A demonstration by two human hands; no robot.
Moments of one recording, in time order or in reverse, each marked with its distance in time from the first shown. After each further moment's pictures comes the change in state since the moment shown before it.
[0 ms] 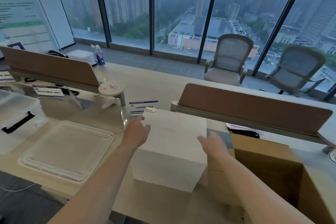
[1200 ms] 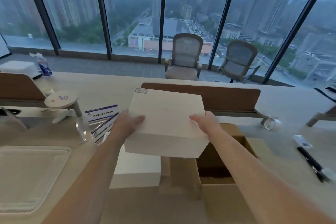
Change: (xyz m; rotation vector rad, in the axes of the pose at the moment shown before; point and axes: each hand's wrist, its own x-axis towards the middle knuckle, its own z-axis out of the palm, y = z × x) left_hand -0.017 0.087 0.042 -0.433 -0.275 0.036; right_hand -0.016 0.044 -0.117 0.505 0.139 0.146
